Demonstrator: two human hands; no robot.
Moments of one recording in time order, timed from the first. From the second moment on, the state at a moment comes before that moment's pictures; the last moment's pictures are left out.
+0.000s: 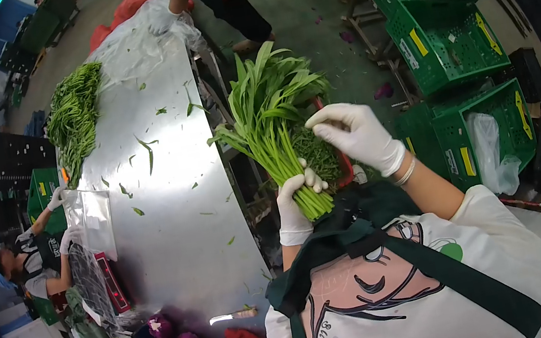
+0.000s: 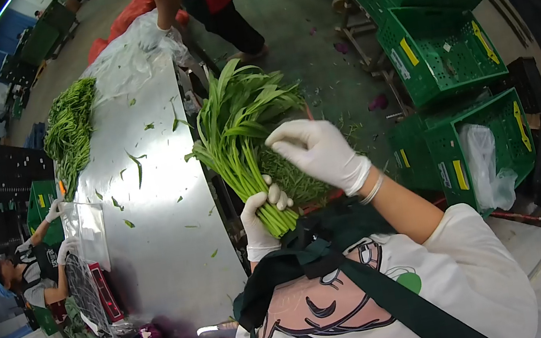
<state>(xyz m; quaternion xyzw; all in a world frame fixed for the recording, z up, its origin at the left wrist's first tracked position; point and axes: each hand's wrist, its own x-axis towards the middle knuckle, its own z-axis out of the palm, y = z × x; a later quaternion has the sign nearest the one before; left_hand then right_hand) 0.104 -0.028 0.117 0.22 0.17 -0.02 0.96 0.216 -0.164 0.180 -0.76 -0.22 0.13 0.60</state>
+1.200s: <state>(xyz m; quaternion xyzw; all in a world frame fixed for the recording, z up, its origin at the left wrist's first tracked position) 0.108 -0.036 0.120 0.26 0.18 0.02 0.95 0.196 -0.140 0.176 -0.68 -0.19 0.34 0.62</state>
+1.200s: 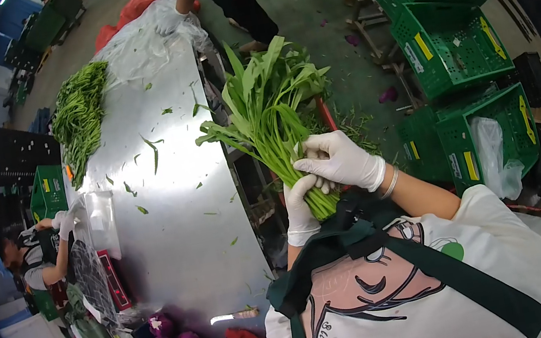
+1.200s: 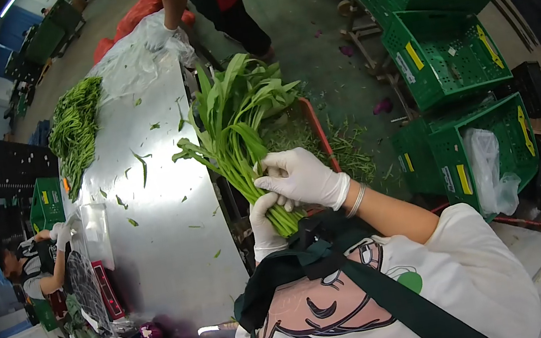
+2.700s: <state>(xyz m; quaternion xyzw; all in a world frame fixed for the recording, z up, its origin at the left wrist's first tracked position) 0.081 0.040 0.081 -0.07 -0.20 -0.01 0.98 0.181 -0.145 0.100 -0.73 -0.36 0.34 0.47</state>
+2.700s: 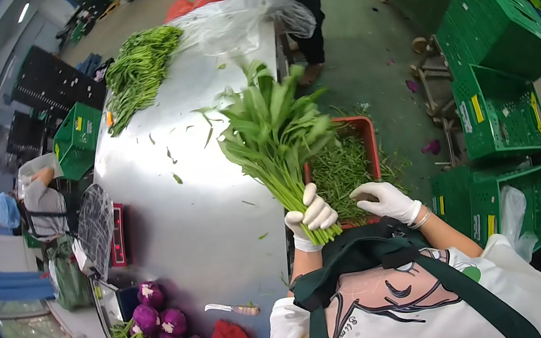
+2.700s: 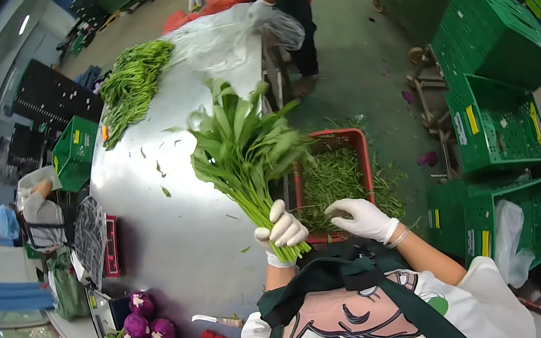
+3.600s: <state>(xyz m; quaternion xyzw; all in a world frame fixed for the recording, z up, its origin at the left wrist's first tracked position) 0.011 0.116 0.070 -0.04 -0.50 0.08 0.86 0.132 -0.037 0.101 -0.68 -0.45 0.44 0.37</state>
